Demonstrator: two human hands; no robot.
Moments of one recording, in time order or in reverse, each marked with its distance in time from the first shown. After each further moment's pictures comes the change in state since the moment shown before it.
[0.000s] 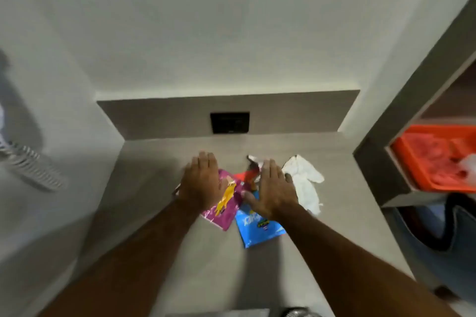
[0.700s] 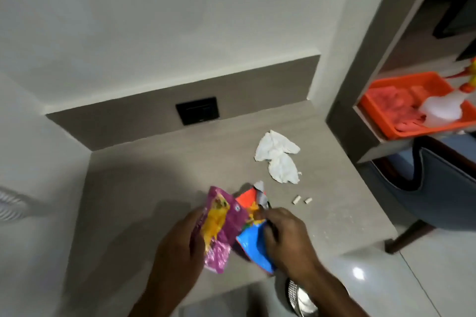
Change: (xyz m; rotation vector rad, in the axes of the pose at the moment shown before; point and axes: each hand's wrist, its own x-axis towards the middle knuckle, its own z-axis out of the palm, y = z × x) left_hand -0.144 0.016 -0.026 -0.666 0.018 -0.044; right_hand -0.151 0.010 0.002 0.755 0.149 0.191
